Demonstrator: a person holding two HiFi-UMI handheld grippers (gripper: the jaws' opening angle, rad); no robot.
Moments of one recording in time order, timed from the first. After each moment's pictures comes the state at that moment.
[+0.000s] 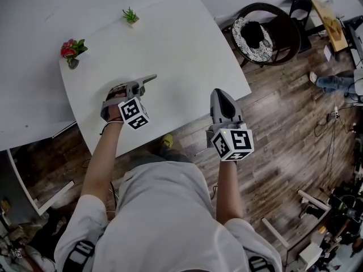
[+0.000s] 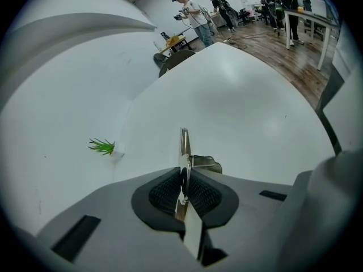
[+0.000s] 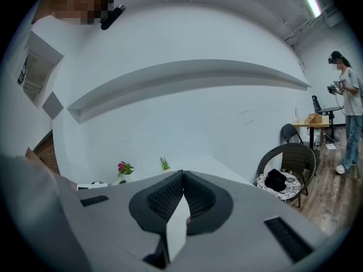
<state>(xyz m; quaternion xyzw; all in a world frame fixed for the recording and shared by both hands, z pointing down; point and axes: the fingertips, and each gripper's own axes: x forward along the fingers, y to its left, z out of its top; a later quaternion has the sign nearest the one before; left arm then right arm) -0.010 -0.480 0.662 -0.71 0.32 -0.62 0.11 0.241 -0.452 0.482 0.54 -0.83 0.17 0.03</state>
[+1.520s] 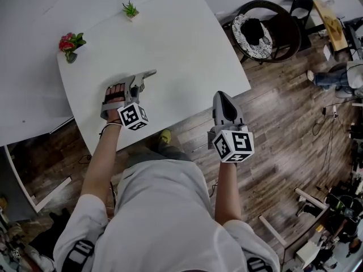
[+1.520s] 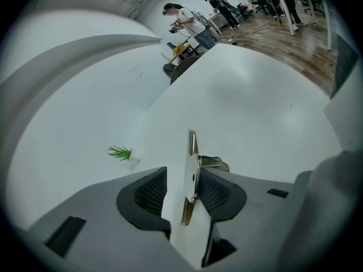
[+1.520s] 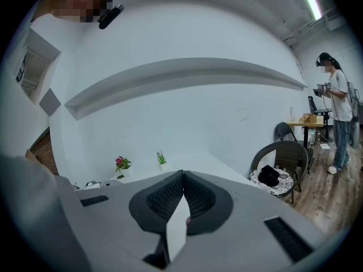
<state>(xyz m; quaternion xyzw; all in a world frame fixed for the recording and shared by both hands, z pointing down) -0.010 -0.474 0.658 -0.69 0.38 -0.58 0.20 0.255 -0.430 0.499 0.55 -0.81 0.18 0.05</state>
